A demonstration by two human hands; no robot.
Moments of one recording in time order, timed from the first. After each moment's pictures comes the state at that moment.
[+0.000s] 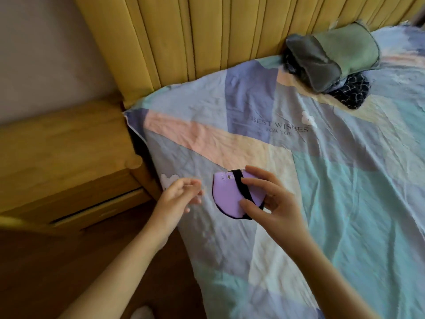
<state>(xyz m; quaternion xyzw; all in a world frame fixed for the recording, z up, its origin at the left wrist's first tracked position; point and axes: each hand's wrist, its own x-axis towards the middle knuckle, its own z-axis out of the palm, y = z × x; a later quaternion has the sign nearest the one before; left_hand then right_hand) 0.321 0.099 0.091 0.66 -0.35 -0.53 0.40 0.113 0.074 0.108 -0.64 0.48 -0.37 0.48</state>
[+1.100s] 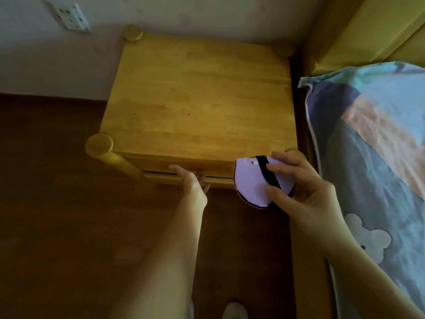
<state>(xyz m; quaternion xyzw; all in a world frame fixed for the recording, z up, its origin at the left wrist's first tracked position) 0.677 0.095 -0.179 0.57 0.32 -0.42 0.63 0.492 0.024 -0.041 -0.72 0.35 -0.19 0.57</state>
